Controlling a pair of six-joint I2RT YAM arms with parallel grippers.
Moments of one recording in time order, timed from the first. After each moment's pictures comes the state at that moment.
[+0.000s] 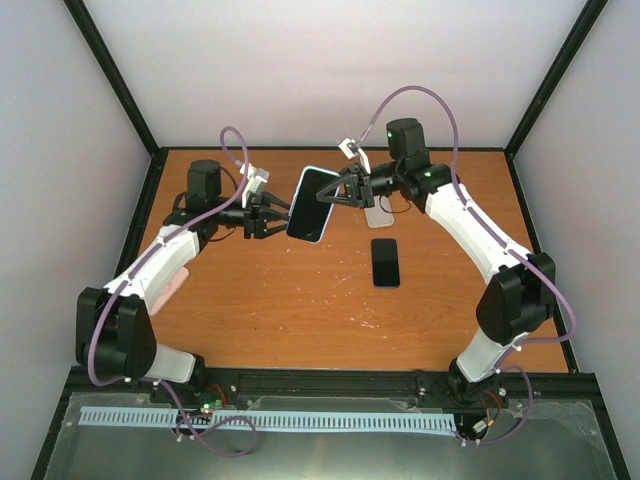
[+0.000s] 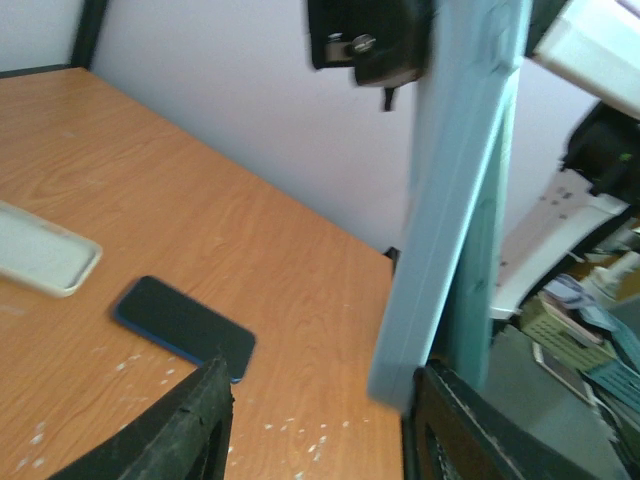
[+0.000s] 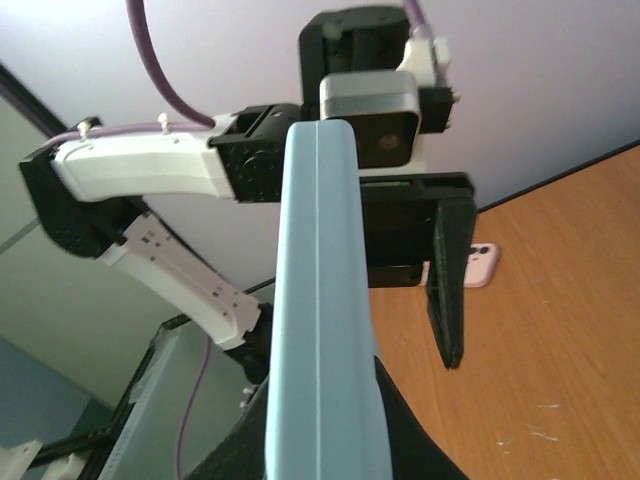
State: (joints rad) left arm -0.20 1.41 1.03 -0.09 1.33 -0.04; right arm 0.43 1.67 1.56 -0.35 -1.33 0.10
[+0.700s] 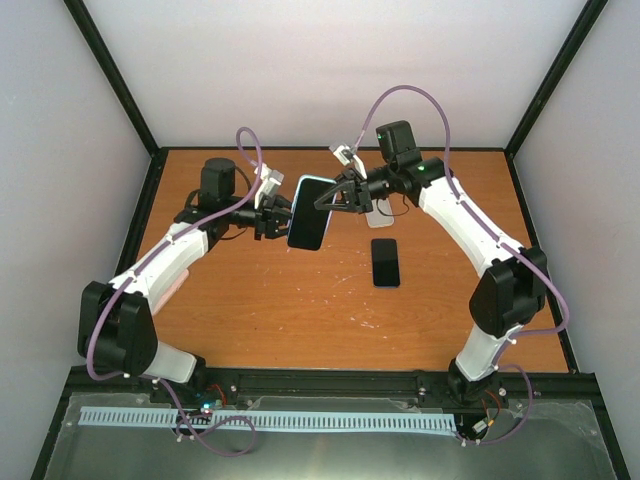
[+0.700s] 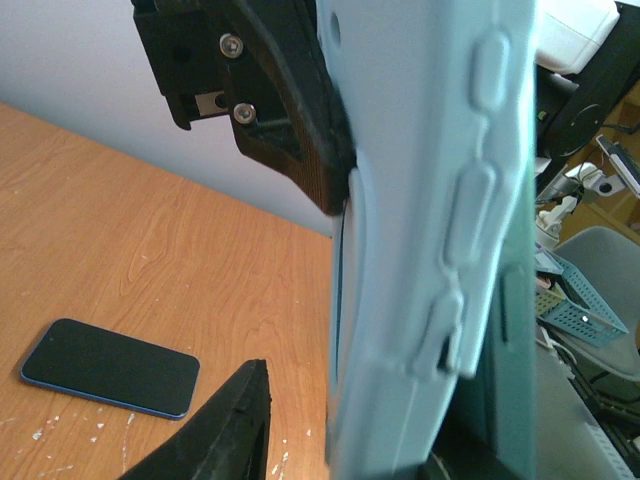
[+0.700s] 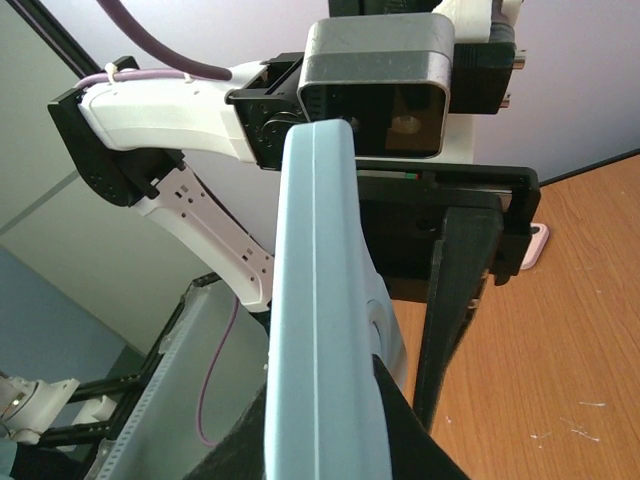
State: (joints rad) left arm -0.31 1.44 1.07 -0.07 1.35 -0.04; right arm 0.46 1.75 1.66 -0.62 -1.40 -0.16
